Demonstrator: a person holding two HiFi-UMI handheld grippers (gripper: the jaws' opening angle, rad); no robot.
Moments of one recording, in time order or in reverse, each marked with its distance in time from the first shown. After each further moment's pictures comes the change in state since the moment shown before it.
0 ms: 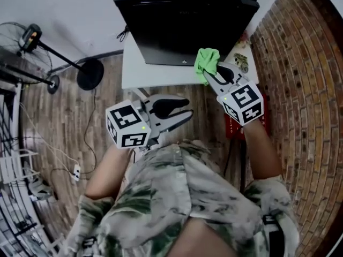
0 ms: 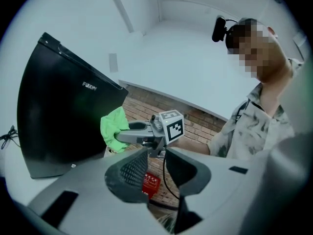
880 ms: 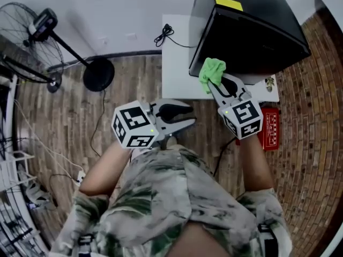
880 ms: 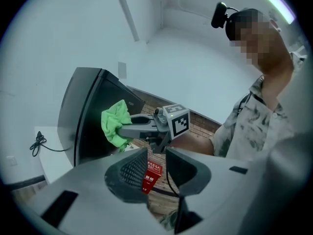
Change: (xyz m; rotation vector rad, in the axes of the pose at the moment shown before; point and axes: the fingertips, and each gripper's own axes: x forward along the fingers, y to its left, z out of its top) left arm -0.226 0.101 -0.007 0.020 0.033 -0.071; right arm 0.179 0.130 0.112 -0.020 0.046 -0.087
